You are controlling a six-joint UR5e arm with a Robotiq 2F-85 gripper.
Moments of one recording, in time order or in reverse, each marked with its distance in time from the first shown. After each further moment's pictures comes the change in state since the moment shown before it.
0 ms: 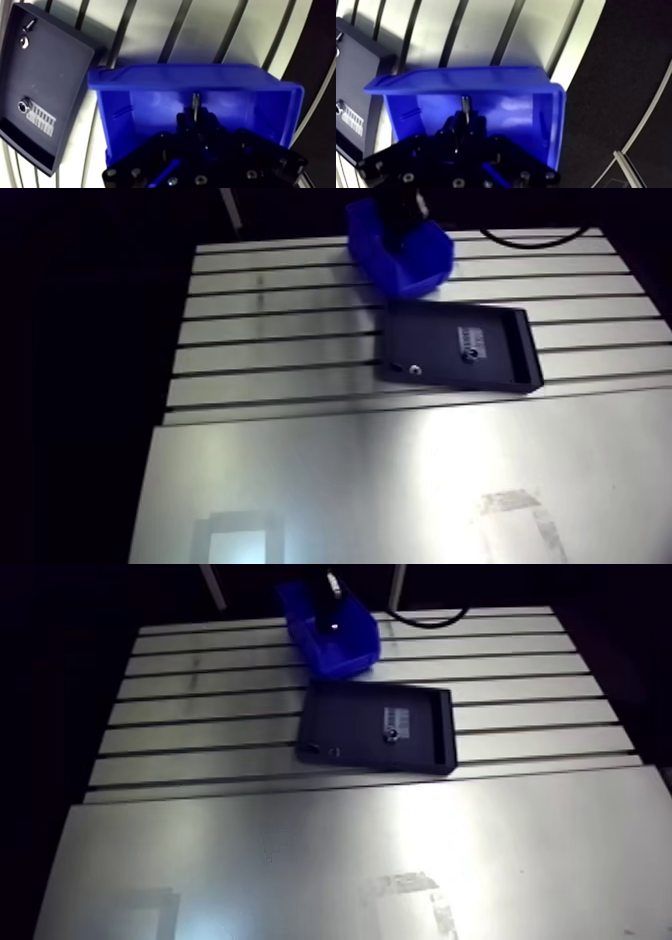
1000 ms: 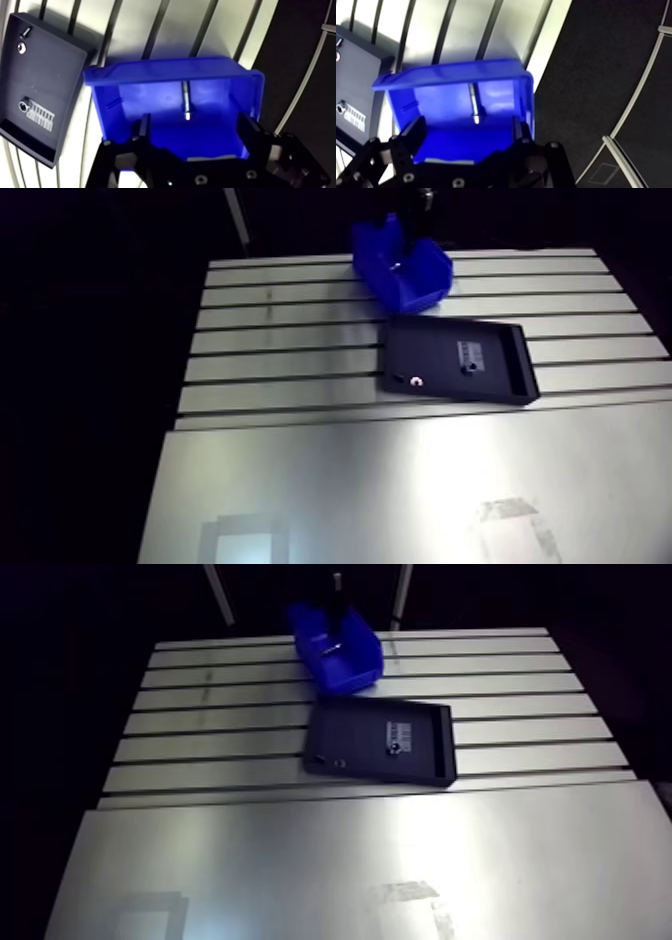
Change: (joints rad) arm 0.016 -0.059 0.004 -0.034 -0.001 0.045
